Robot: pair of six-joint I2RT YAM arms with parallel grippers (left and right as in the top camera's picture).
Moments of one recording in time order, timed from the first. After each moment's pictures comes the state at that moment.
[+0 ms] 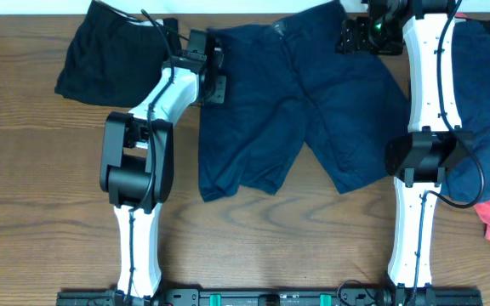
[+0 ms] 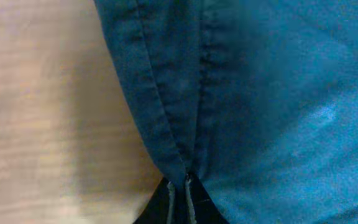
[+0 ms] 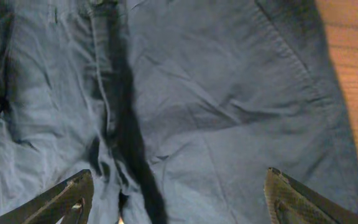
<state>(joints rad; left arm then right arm) -0.22 2.29 1.72 -0.66 0.03 -0.10 0.03 2.55 2.83 -1.51 -0.26 0.01</state>
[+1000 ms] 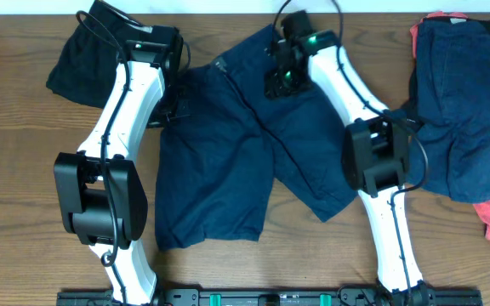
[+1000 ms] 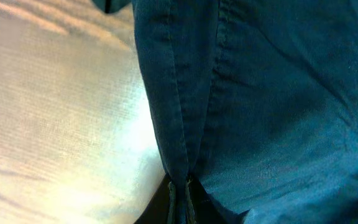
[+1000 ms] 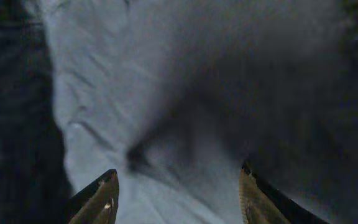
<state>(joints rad) -0.14 1.99 1.71 -1.27 -0.11 -0.39 0.35 2.55 2.26 -1.00 -0.23 0.02</state>
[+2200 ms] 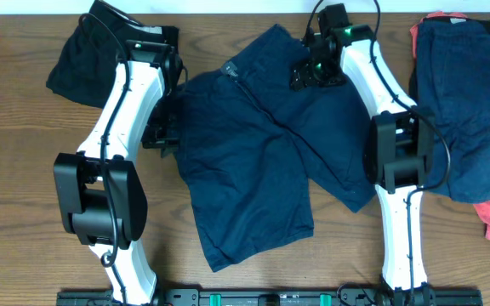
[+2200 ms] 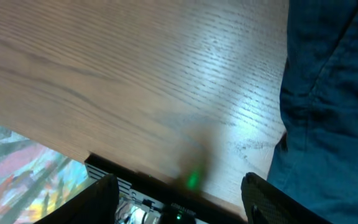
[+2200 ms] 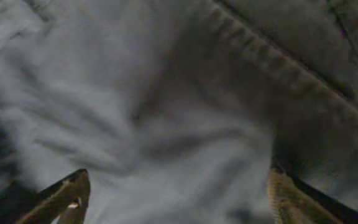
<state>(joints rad) -0.14 1.98 1.72 -1.62 -0.25 -0.40 0.21 2.49 2.25 -1.05 -0.24 0.04</state>
